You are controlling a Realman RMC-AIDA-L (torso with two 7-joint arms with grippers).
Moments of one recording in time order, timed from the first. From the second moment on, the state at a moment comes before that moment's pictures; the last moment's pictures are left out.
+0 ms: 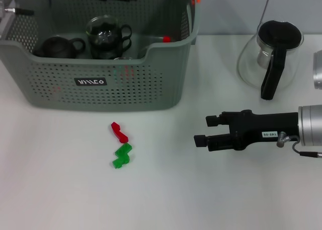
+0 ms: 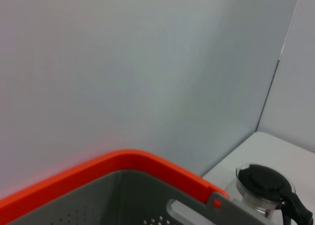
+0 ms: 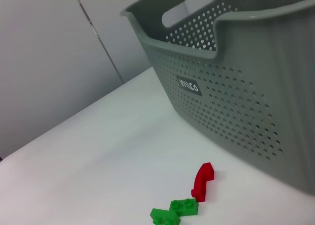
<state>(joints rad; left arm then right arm) -0.81 -1.99 0.76 1.07 2.19 1.38 -2.08 0.60 2.05 -1.04 -0.57 -1.88 -1.38 1.62</state>
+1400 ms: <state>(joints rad) -0.51 -2.17 1.28 1.31 2.56 1.58 -2.03 0.60 2.06 -1.03 -0.56 -1.87 -1.37 1.62</state>
